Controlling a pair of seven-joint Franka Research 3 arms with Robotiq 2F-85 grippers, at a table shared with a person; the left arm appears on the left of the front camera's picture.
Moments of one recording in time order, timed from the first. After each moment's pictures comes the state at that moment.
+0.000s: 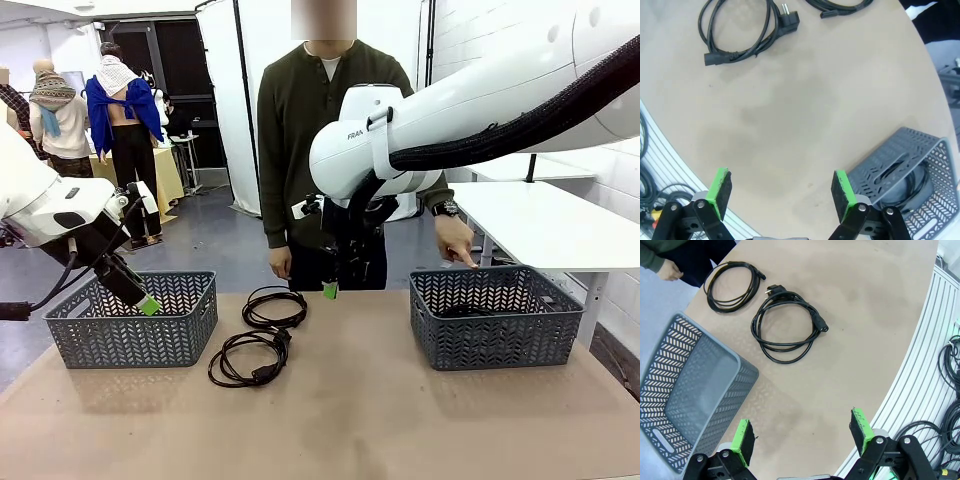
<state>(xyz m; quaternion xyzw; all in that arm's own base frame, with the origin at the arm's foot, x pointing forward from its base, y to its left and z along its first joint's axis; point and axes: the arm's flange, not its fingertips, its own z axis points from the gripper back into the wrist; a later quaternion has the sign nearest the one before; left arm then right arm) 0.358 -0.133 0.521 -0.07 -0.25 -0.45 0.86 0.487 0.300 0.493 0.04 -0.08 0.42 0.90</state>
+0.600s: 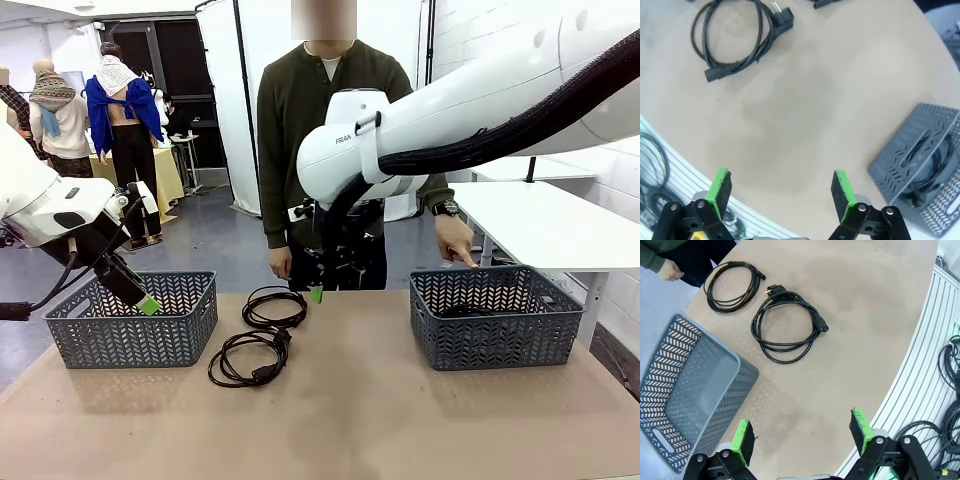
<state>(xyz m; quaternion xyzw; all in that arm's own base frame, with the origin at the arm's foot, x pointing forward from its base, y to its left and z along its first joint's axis) 0.358 -0.133 0.521 -0.07 -0.25 -0.45 0.86 0.480 0.326 0.486 0.04 -0.06 0.31 0.95</state>
